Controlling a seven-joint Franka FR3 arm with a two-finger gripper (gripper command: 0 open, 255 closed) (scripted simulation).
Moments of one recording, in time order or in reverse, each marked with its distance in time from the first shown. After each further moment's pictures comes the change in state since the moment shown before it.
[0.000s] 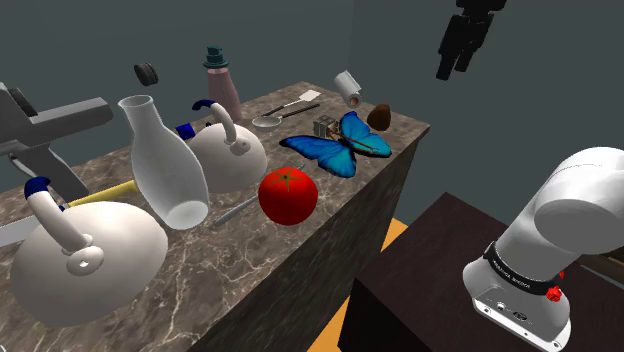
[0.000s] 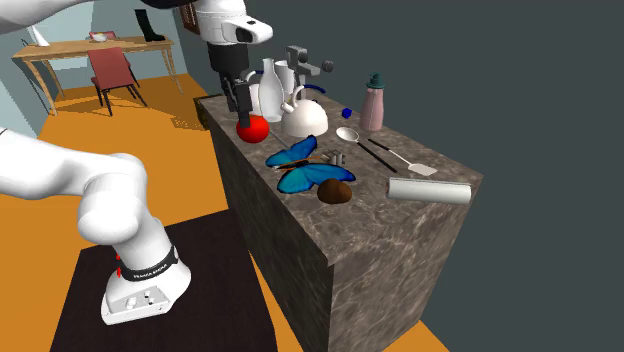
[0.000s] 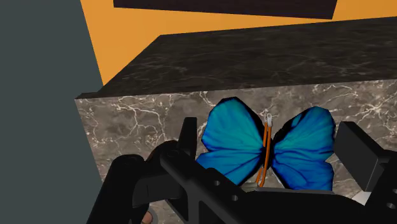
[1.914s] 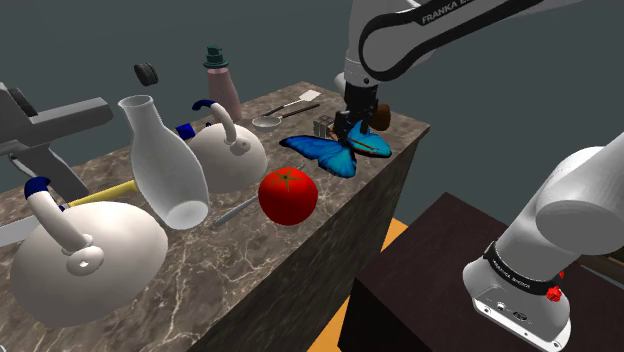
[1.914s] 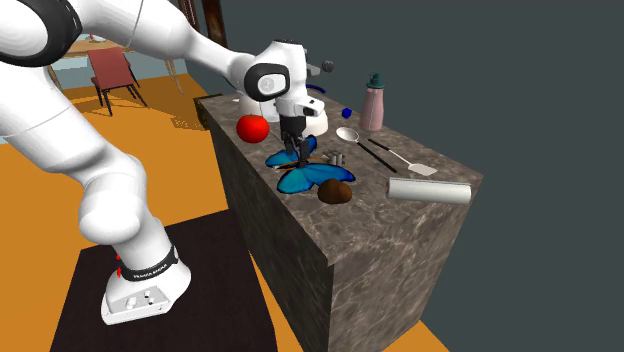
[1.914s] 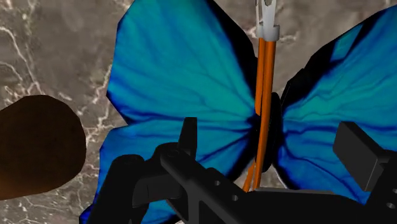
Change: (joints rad) arm 0.025 0.564 0.179 -0.094 -0.002 0.671 0.168
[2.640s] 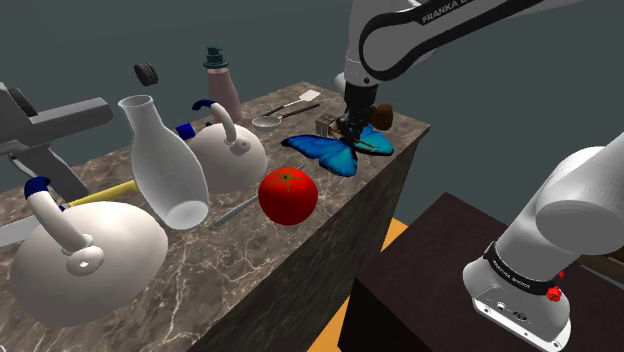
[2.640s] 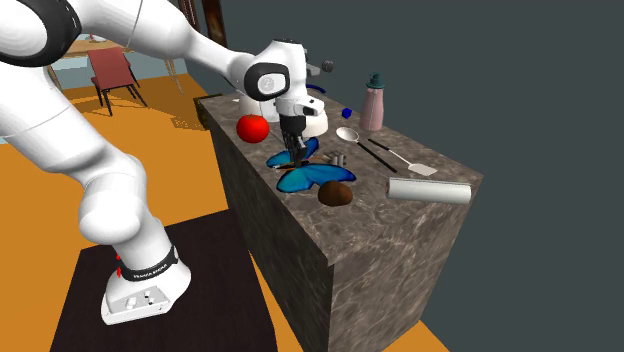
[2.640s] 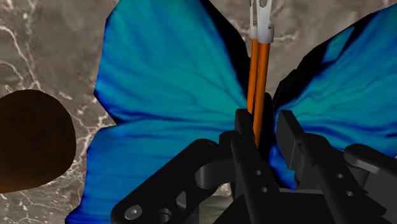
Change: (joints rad) arm 0.000 -0.002 0.000 0.001 0.000 -0.002 0.000
